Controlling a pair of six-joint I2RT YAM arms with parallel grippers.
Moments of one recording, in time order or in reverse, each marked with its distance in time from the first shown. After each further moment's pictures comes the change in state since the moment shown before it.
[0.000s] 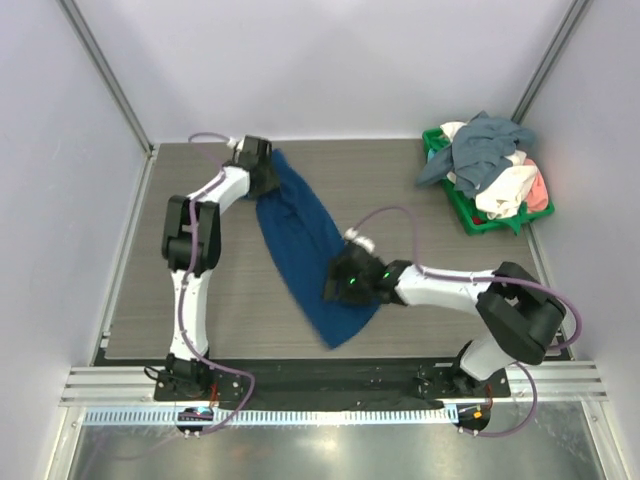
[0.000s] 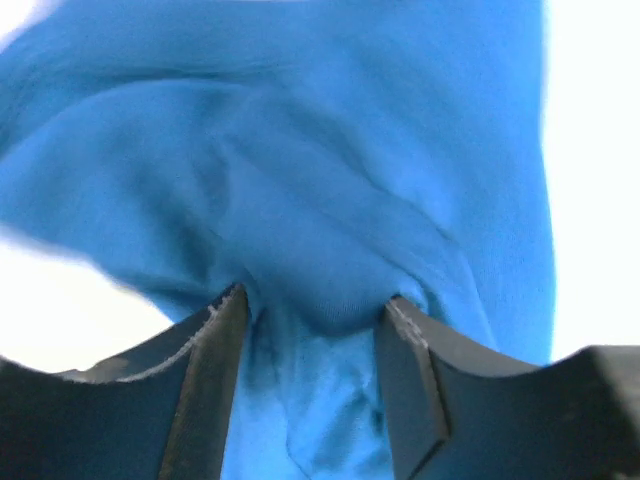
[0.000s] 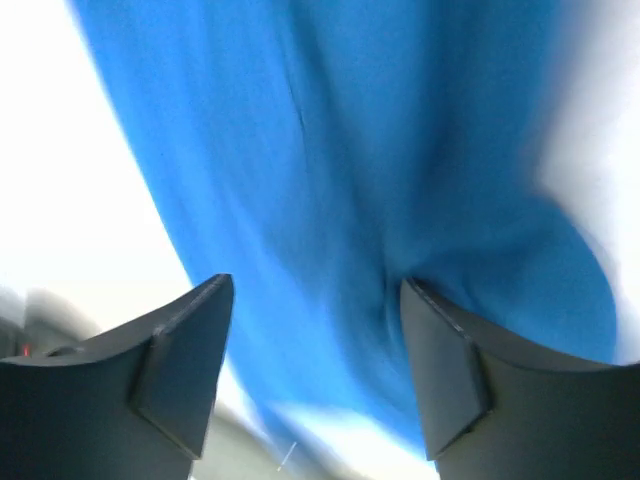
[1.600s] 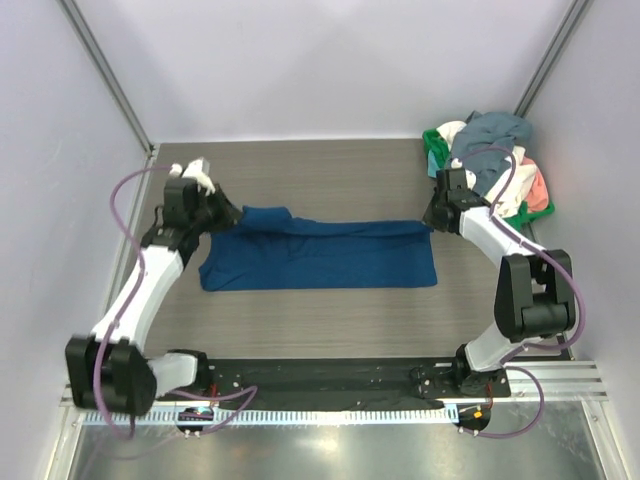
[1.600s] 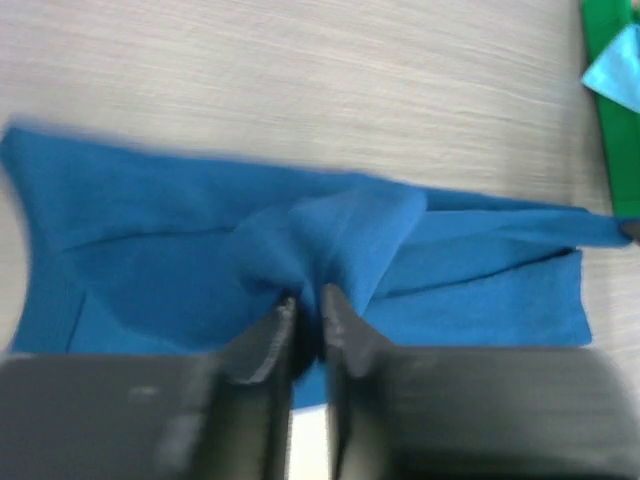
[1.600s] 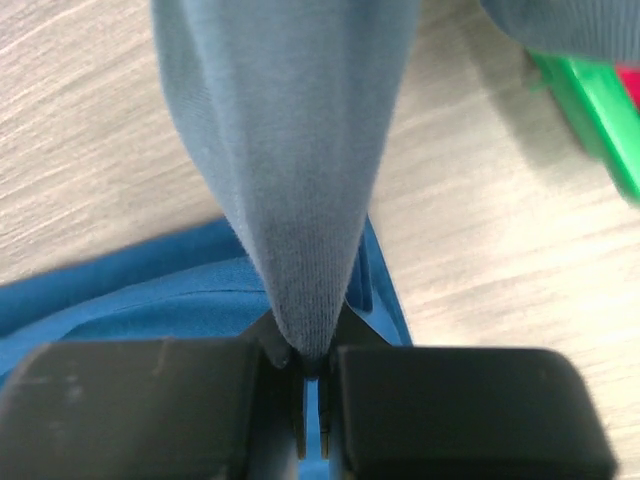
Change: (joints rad) left arm 0.133 -0.966 -0.707 0.060 0.377 0.186; right arm -0.710 0.077 0.319 -0.226 0.116 -0.381
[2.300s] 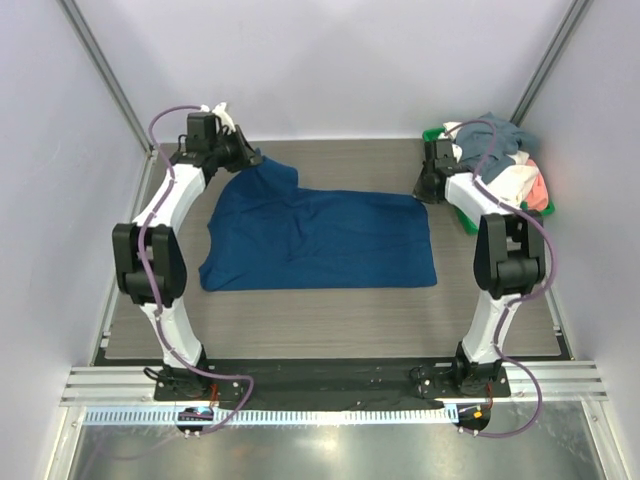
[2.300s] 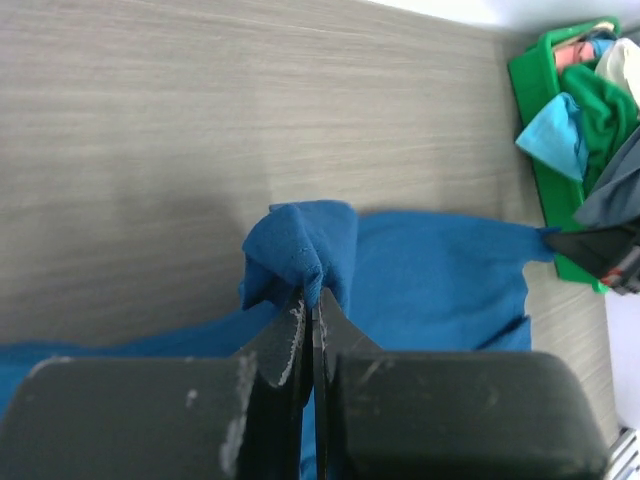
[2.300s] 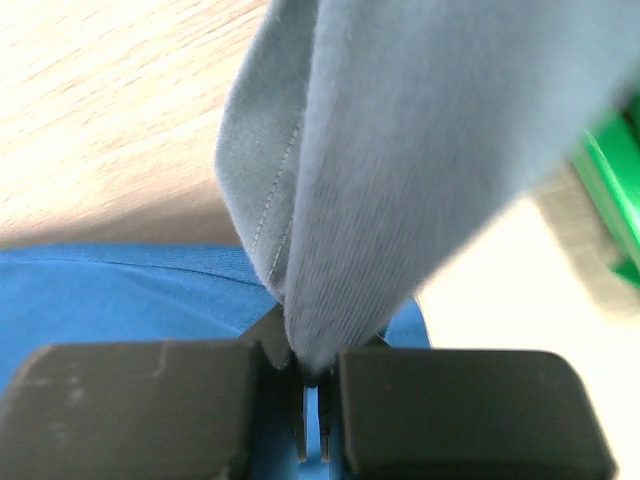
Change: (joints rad) left arm 0.021 0.669 0.669 0.005 0.206 -0.004; right arm 0.001 0.345 0.390 -0.064 -0.001 -0.022
